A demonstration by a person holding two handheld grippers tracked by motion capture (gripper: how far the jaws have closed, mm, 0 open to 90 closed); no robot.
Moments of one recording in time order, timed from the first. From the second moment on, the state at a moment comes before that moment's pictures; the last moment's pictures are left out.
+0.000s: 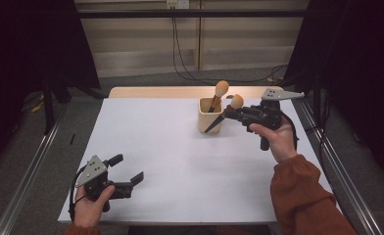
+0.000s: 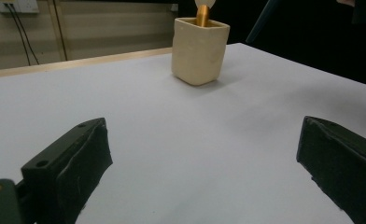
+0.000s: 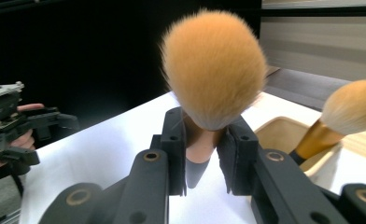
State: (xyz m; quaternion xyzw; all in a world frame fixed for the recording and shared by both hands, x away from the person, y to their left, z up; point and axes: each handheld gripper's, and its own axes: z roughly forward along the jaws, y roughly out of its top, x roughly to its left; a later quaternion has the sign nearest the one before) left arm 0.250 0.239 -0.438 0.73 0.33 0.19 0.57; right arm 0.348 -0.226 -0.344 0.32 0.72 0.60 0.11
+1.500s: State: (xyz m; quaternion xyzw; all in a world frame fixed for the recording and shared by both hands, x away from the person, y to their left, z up) left arm 0.250 0.242 -0.437 0.73 0.33 0.20 0.56; right arm 0.406 -0.236 -0.319 0.38 0.72 0.56 0.19
